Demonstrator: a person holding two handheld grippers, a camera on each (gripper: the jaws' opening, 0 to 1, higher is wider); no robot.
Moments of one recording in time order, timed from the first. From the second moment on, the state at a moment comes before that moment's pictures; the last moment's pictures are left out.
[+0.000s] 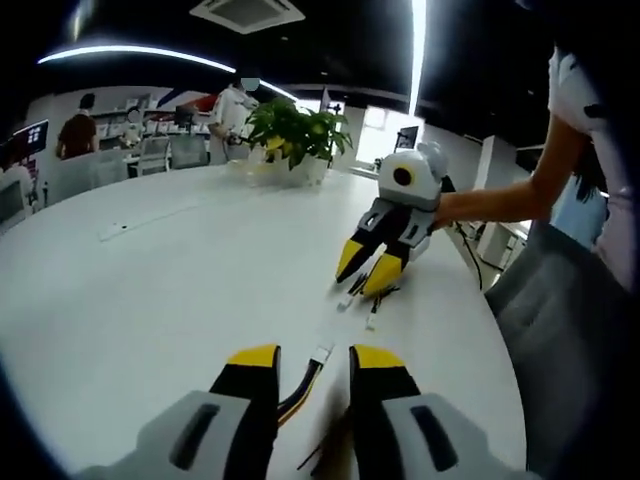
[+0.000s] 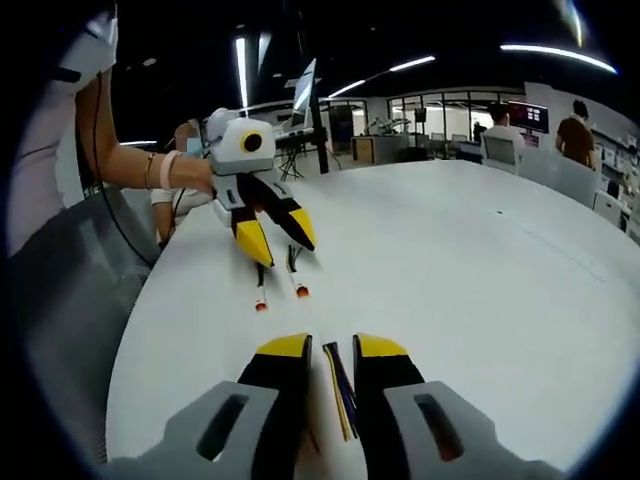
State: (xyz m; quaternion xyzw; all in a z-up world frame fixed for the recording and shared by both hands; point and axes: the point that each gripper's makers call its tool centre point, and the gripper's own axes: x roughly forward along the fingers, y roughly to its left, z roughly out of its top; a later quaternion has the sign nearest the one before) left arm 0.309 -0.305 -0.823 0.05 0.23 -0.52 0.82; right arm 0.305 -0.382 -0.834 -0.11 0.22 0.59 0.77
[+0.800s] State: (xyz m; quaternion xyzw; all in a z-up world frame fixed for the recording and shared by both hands) left arm 0.312 -0.319 -0.834 0.06 0.20 -0.55 0.80; right arm 0.303 -0.375 -0.846 -0.12 0.22 0.60 0.76
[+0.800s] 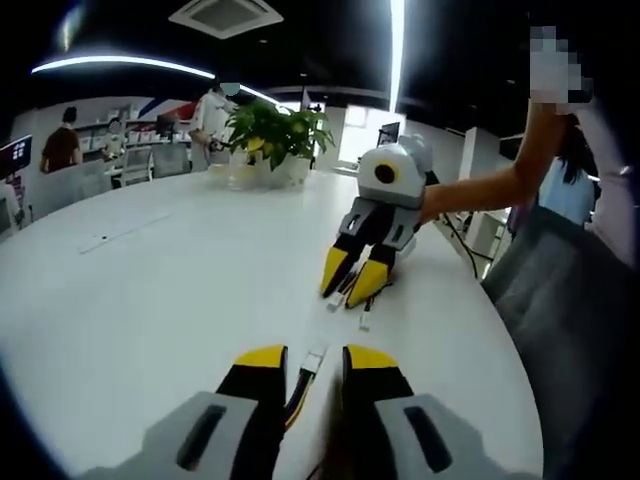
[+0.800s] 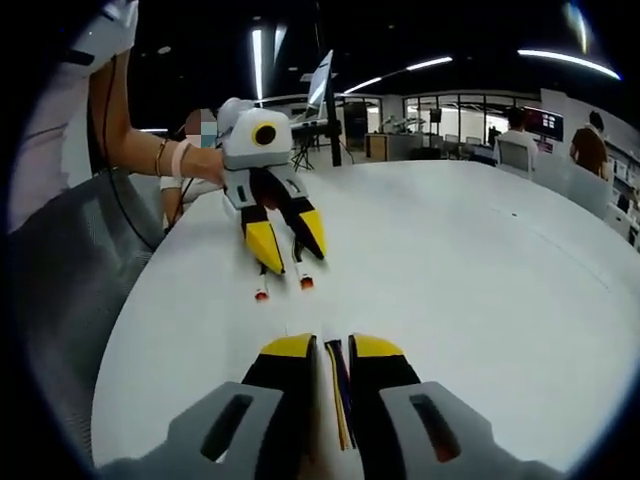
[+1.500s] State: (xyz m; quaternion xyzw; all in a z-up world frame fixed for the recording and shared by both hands) left arm 0.311 -0.325 -0.848 0.08 0.18 -0.56 0.80; right arm 0.307 -0.381 -0.847 -0.14 0.21 0.60 0.76
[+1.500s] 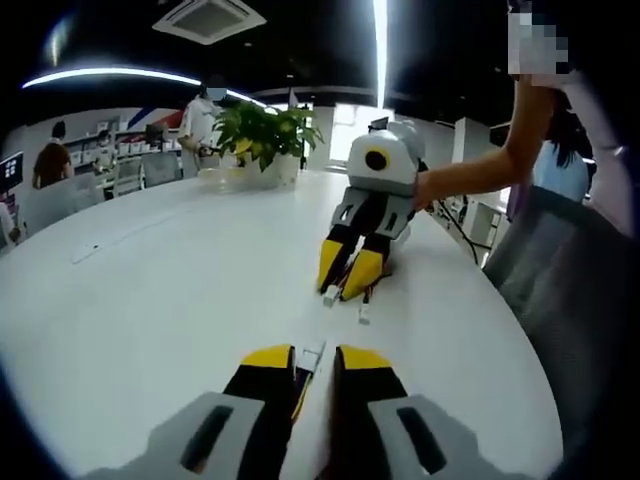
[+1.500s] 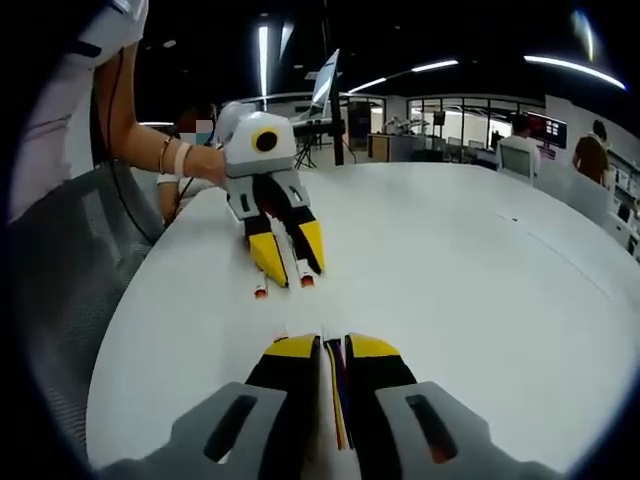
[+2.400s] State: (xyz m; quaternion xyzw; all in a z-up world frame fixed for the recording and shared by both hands) left arm 0.306 -0.331 -0.844 0.08 0.14 -0.56 0.81; right arm 0.310 -0.380 -0.850 -0.13 0.20 0.61 0.76
